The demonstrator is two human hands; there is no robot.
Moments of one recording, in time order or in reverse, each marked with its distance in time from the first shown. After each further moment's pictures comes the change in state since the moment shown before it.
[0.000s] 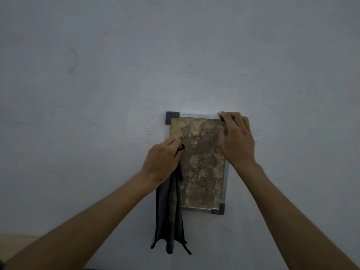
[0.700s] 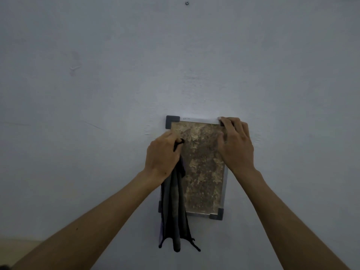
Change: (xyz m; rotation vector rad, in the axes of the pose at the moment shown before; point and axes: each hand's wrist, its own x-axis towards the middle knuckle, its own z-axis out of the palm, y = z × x) left_hand 0.021 0.004 0.000 -0.079 0.106 -0.180; right_hand -0.002 0.000 0.001 0.002 0.001 0.001
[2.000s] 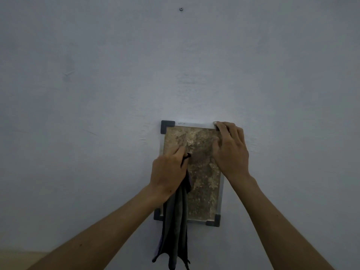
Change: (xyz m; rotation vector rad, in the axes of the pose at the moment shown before) left_hand -0.020 0.022 0.022 0.065 -0.007 0.054; right_hand -0.002 0.001 0.006 -0.017 0.046 -0.012
